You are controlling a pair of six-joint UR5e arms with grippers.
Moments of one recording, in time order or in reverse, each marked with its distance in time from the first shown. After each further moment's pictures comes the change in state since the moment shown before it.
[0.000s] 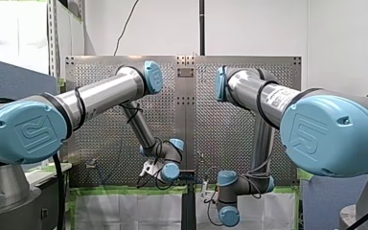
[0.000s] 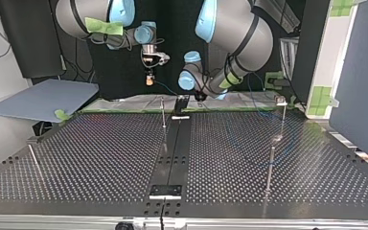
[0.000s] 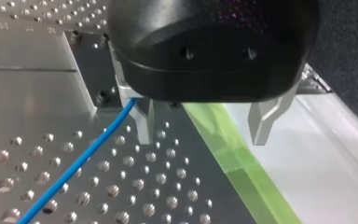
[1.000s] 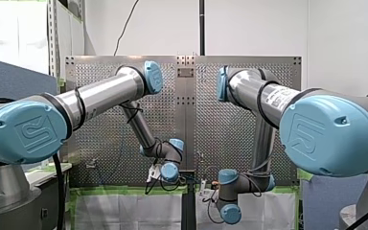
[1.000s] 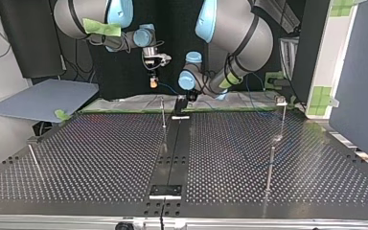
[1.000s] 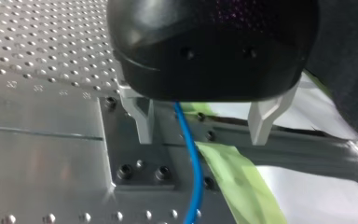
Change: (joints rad) left arm 0.000 0.000 0.000 0.029 0.241 -0.169; right arm -0.015 0.000 -0.026 0.025 -0.128 0.006
